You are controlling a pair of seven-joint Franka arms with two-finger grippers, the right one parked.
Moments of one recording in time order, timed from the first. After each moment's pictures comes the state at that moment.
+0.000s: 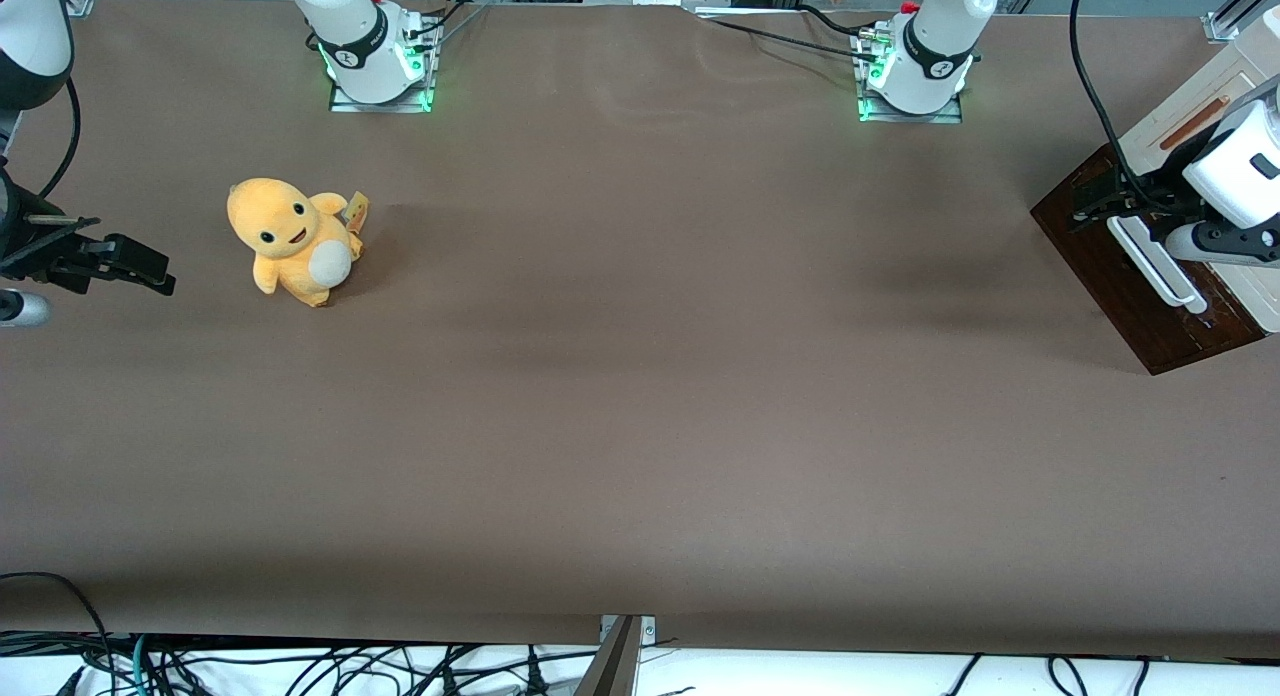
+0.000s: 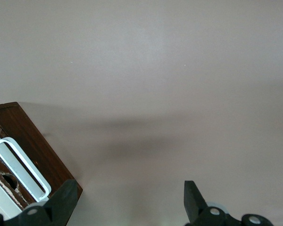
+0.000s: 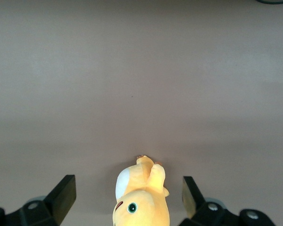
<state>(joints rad) 0.00 0.01 0.01 -1.64 -0.04 1.55 0.07</state>
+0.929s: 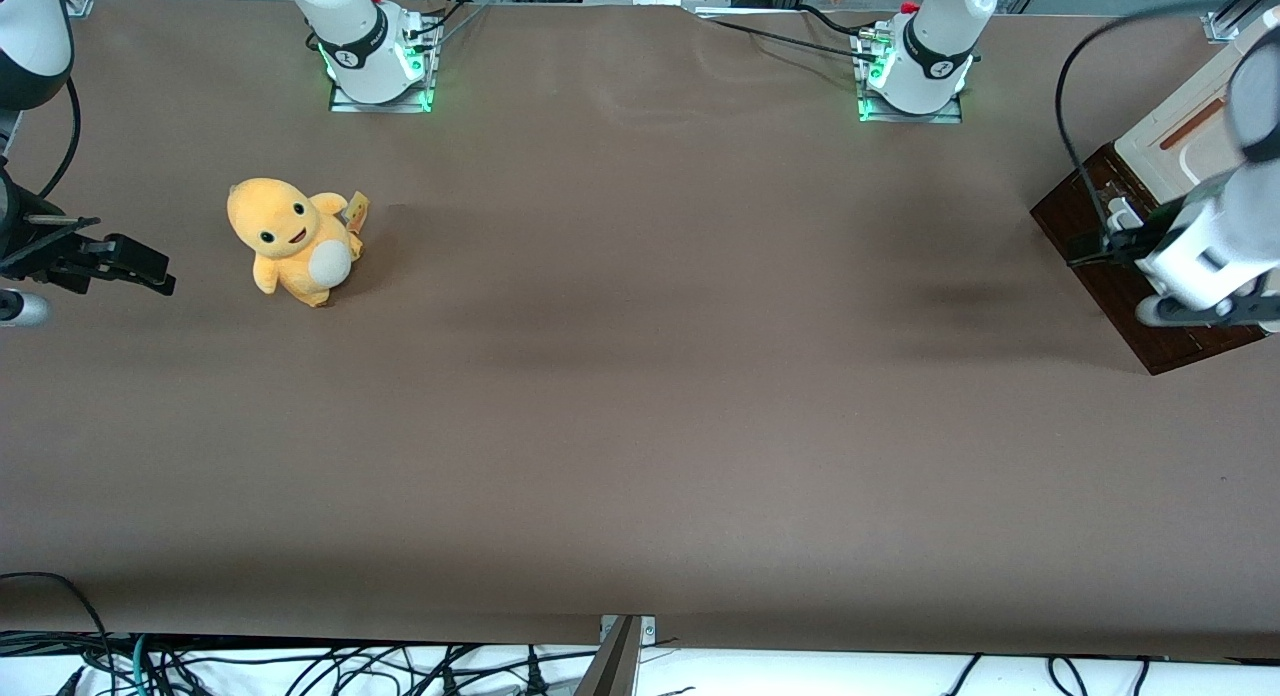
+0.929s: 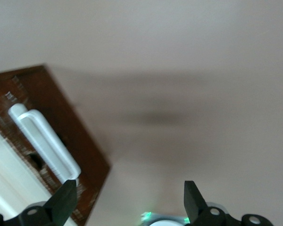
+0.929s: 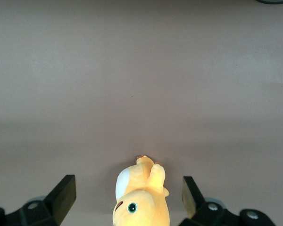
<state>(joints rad) 0.02 0.21 0.01 -1.65 0.19 1.50 -0.03</state>
